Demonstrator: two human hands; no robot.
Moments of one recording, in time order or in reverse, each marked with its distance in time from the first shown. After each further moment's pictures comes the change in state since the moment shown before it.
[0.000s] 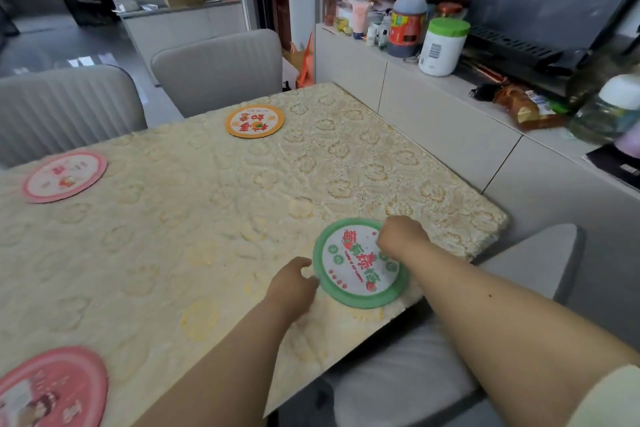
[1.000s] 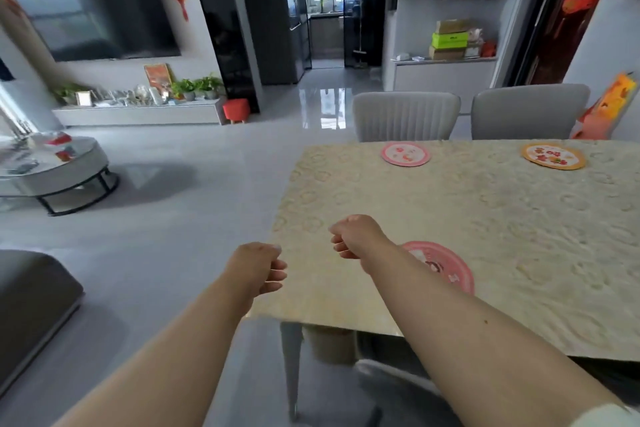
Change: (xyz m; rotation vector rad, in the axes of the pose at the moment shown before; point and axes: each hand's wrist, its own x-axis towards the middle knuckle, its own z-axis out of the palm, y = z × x) left_hand -0.431 -0.349 -0.396 -0.700 0.713 -0.211; right_hand -0.491 -0.458 0.199 0.807 -0.529 -0.607
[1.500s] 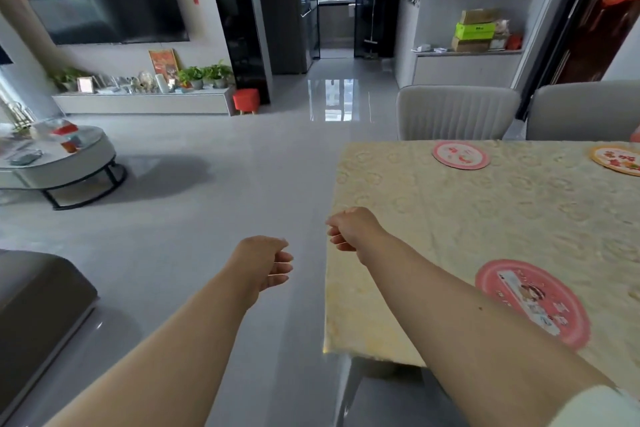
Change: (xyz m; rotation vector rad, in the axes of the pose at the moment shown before) left_hand 0.117 0.008 -0.150 -0.100 -0.031 -0.062; right_hand 0.088 -0.054 0.176 0.000 0.004 0.024
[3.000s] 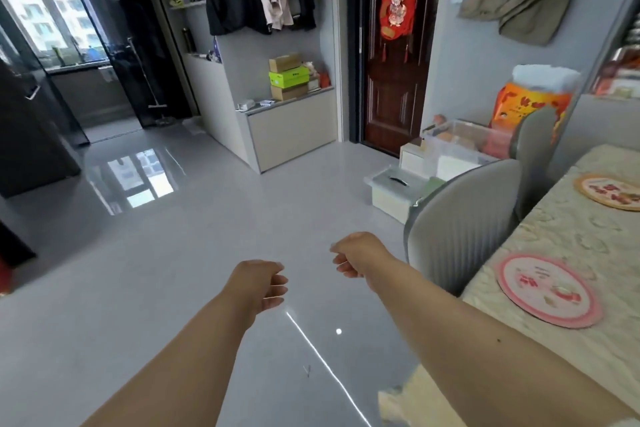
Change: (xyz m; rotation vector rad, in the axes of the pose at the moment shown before) left_hand 0.781 0.452 0.198 0.363 -0.649 0.066; right_hand 0.701 -0.300 -0.087 0.294 0.649 0.187
